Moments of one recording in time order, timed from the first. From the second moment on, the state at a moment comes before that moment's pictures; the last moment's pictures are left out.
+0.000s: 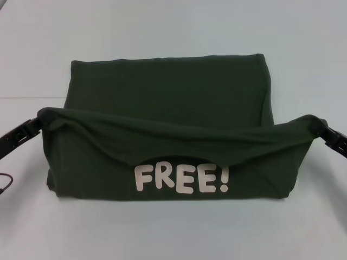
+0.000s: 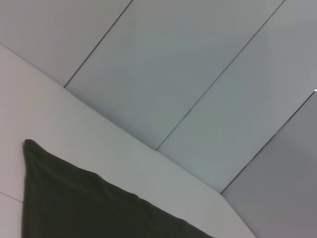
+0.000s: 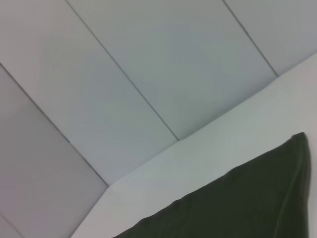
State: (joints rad) left arm -0.55 -2.09 0.07 0.51 1.99 1.32 -1.66; right arm 0.50 2.09 -0.19 -0.33 -1.79 -1.23 1.43
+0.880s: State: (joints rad) left arm -0.64 -2.13 0.08 0.51 1.97 1.10 -1.60; right arm 0.59 2.09 -0.18 -0.27 -1.75 -1.06 1.43
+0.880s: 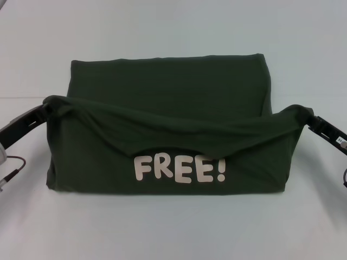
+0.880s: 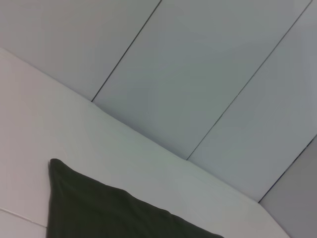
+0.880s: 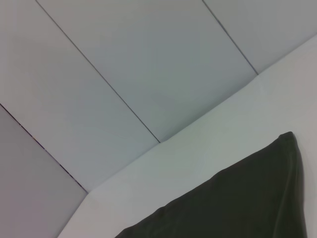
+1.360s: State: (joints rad) left arm -0.67 -2.13 0.08 0.46 1.94 1.01 -1.54; right arm 0.60 2.10 -0.18 -0.27 -1.74 -1.02 1.43
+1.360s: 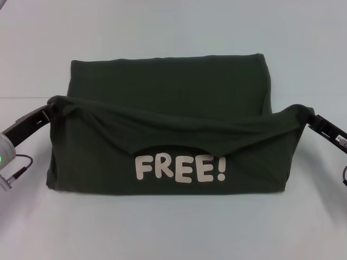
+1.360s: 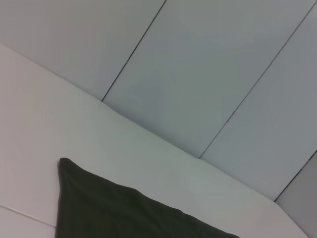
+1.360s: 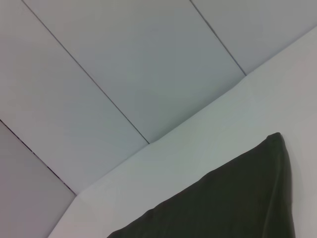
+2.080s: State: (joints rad) left arm -0.67 -2.14 0.08 0.46 1.94 1.01 -1.54; right arm 0.62 2.10 -0.18 -0.26 -1.74 -1.02 1.43
